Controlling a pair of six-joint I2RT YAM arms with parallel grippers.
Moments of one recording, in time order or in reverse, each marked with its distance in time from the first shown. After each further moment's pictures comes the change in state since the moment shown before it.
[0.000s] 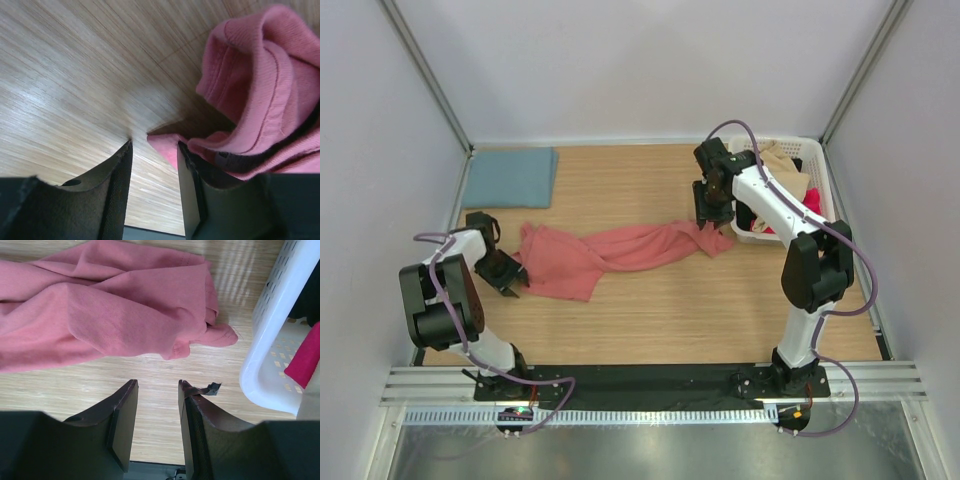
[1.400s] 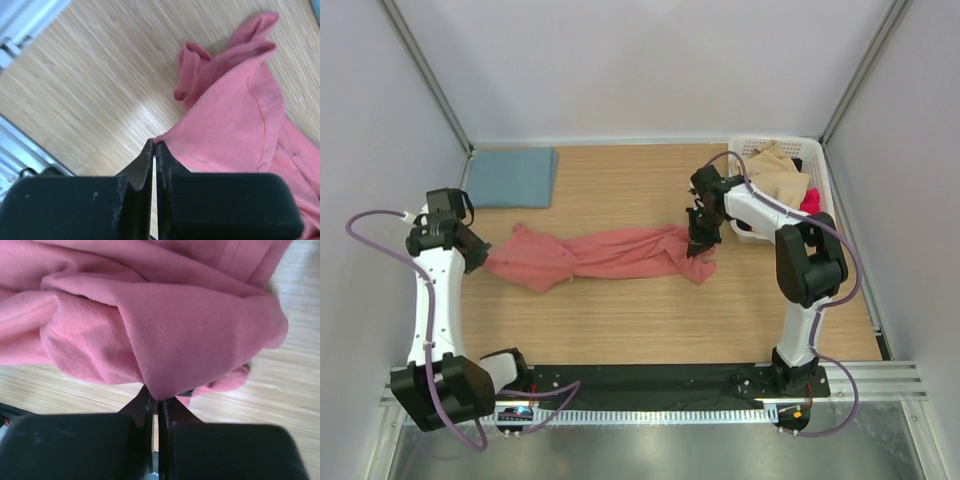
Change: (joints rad) left arm -0.006 -0.451 0.247 -0.283 -0.278 0.051; right arm 0.000 0.048 -0.239 0.191 -0.284 0.087
